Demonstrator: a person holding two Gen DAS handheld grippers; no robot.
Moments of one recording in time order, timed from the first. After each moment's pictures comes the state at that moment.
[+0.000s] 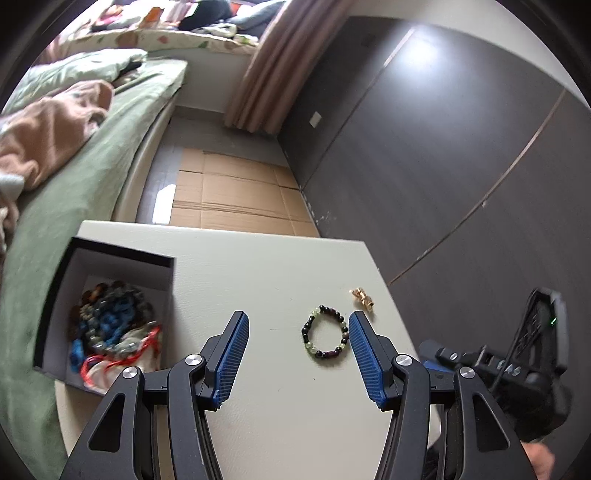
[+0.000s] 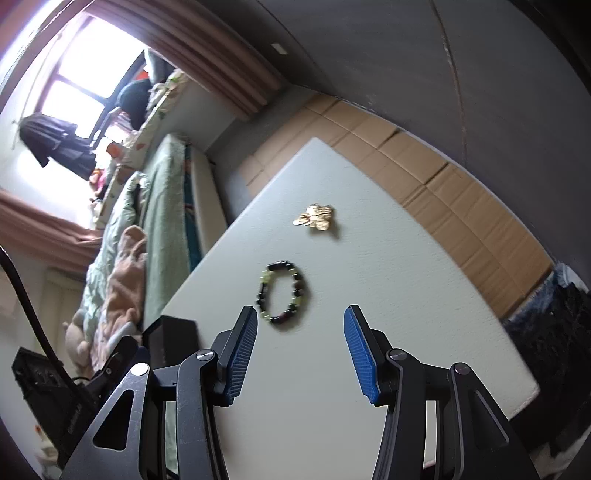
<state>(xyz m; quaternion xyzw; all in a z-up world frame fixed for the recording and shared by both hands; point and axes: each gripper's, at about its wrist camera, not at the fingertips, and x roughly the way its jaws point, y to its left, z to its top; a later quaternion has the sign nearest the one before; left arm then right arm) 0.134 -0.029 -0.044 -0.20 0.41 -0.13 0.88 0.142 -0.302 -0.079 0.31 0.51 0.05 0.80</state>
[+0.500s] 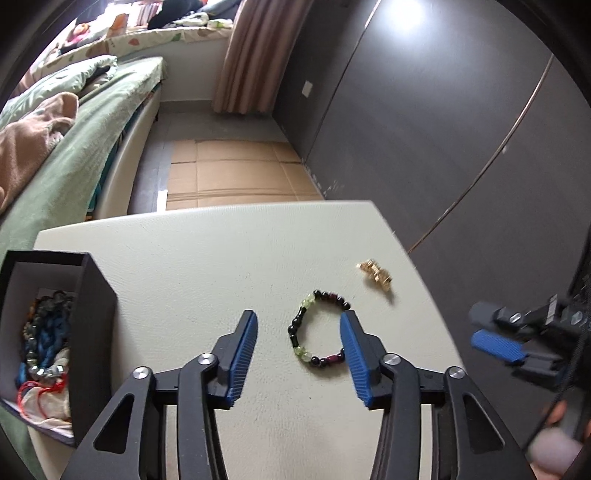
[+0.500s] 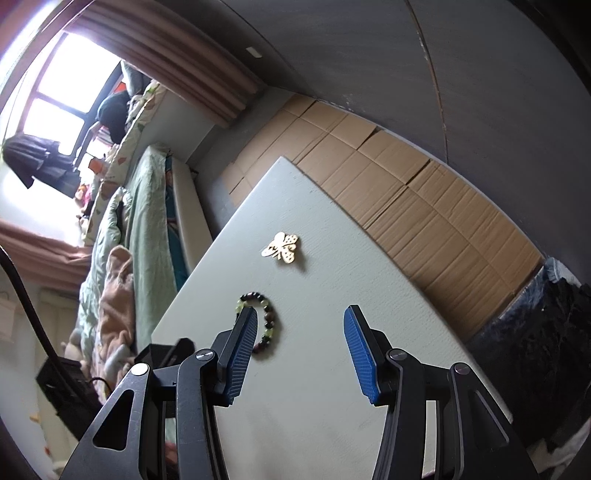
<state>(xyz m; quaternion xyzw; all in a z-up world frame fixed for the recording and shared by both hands) 0.171 -0.090 -0.088 -0.12 0.45 -0.12 0.88 0.160 -0.334 -0.083 0.32 0.52 0.02 0.79</state>
